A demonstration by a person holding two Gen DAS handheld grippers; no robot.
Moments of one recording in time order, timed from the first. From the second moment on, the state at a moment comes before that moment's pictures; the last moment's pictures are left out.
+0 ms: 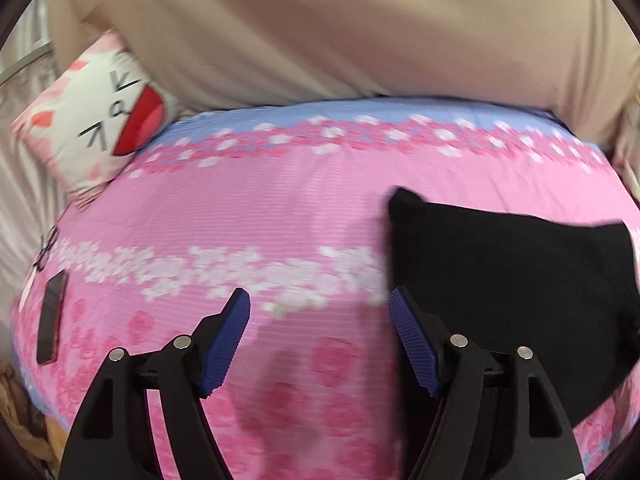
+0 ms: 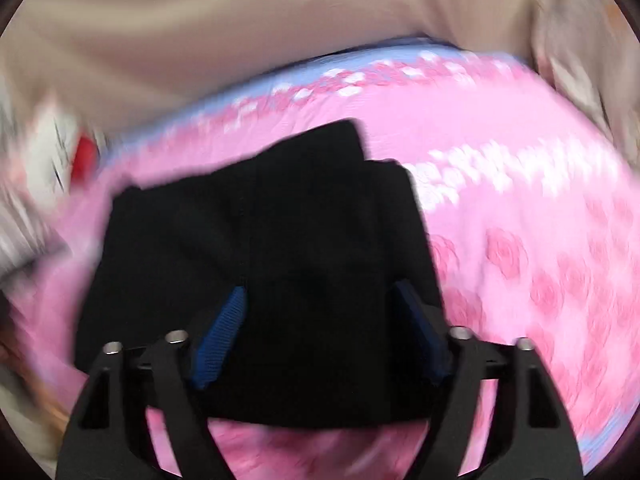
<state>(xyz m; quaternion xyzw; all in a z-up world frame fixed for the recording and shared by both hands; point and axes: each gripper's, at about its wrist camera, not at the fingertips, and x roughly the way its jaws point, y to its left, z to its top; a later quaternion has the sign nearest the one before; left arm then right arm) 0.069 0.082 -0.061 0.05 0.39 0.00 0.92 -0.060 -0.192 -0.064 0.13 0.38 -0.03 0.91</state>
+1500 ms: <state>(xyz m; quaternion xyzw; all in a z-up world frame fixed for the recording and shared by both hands) 0.063 0.021 -0.090 0.11 0.41 0.03 0.90 -0.087 -0.181 -0.070 0.06 0.39 -0.01 0.92</state>
